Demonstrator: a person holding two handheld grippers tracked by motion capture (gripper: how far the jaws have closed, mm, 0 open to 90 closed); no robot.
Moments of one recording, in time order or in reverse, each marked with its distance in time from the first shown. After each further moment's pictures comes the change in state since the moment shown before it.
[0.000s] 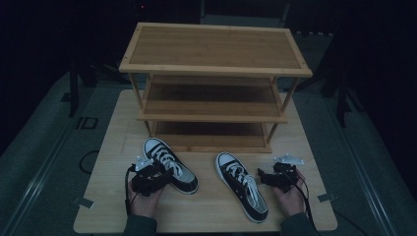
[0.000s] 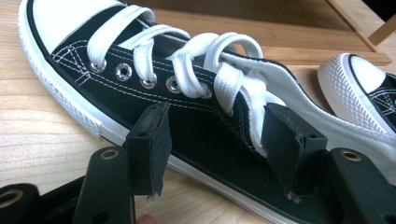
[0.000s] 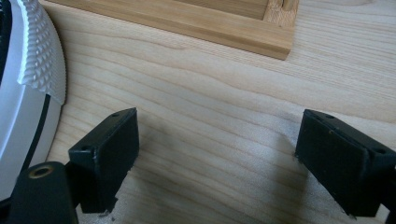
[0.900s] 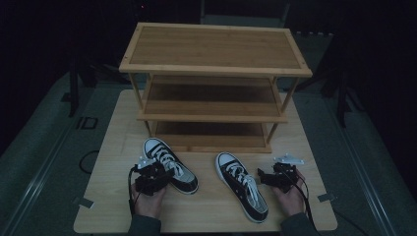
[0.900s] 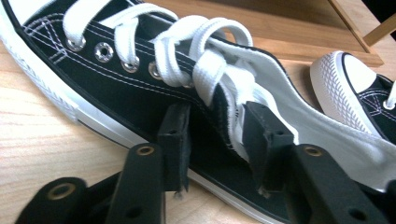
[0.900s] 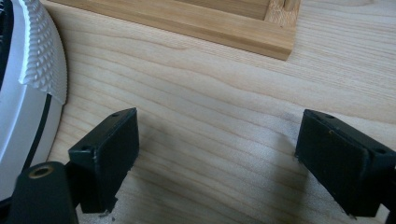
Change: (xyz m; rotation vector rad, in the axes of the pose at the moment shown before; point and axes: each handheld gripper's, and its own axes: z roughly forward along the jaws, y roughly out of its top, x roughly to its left) left arm -0.006 0.002 0.003 0.050 -0.022 -0.074; right arm 0.000 0.000 0.000 0.000 0.003 -0.003
